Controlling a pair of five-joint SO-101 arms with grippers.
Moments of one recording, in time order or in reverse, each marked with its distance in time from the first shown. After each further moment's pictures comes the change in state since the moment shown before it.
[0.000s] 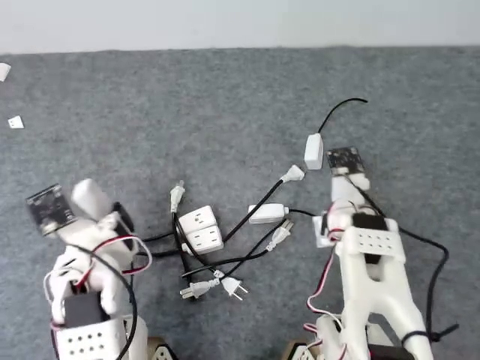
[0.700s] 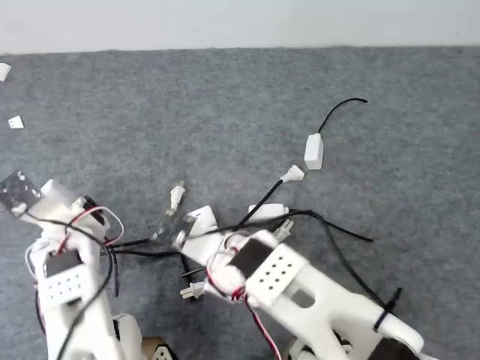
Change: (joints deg) left arm -9.3 40.3 -7.6 -22.5 2.4; right arm -54.2 0.0 -6.8 11.3 2.4
